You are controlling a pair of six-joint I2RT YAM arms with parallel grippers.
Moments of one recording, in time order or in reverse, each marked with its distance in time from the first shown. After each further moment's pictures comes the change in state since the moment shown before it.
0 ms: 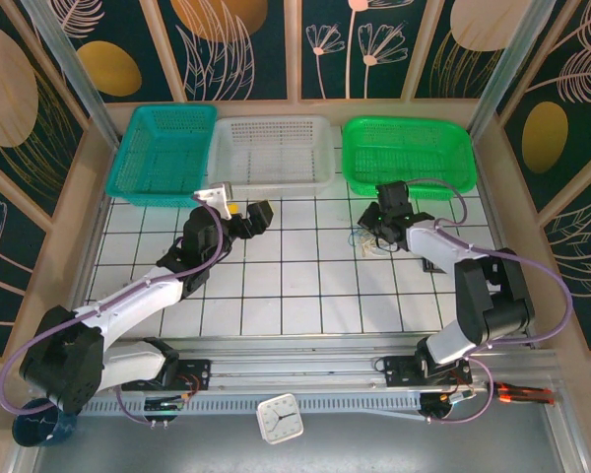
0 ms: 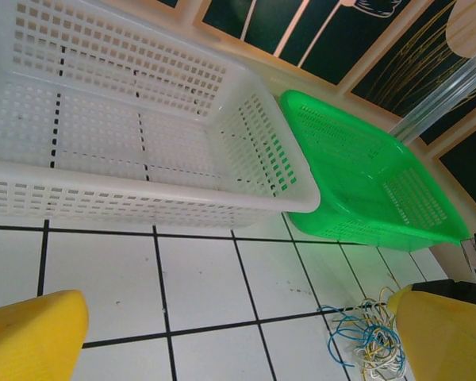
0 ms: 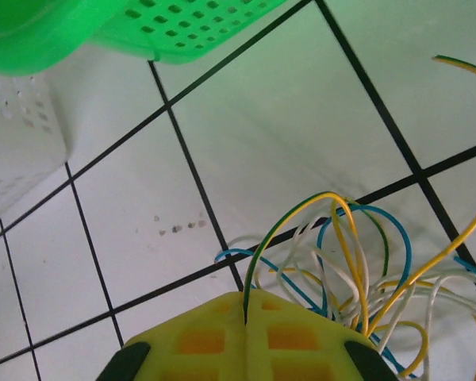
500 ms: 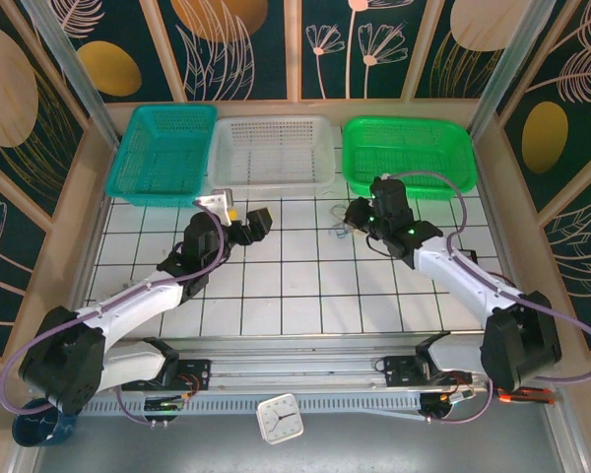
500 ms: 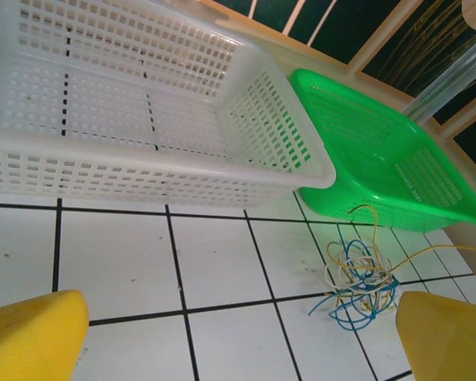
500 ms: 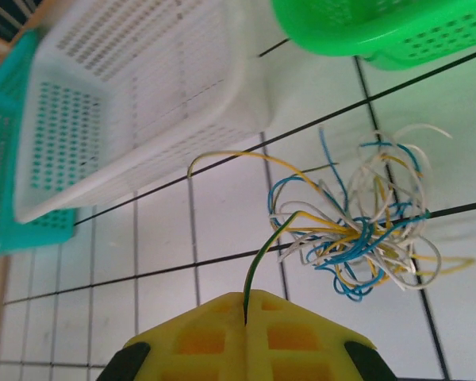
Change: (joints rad) left arm -0.001 -0.007 -0.057 0.023 0.011 0.031; right arm 0.163 -0.265 0.000 -0.004 -0.043 -0.010
